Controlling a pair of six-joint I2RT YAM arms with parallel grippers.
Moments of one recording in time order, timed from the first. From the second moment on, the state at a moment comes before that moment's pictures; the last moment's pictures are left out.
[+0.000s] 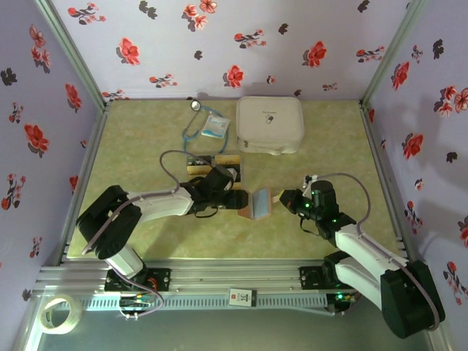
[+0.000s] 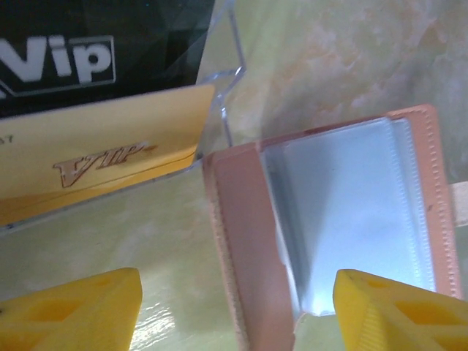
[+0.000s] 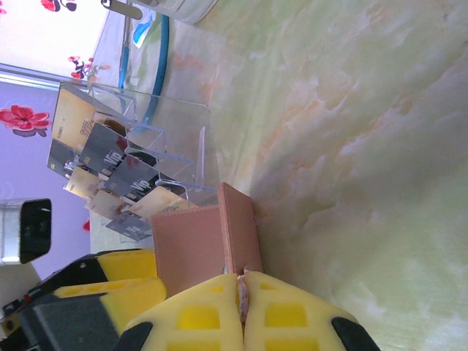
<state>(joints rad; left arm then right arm) -0.89 1.64 0.85 -0.10 0.10 -0.72 0.35 0.94 0.26 0.10 -0.39 0.97</state>
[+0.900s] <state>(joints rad) -0.94 1.50 0.70 -0.01 0.08 -0.77 0.37 0.91 0.28 -0.08 -0.38 0.88</state>
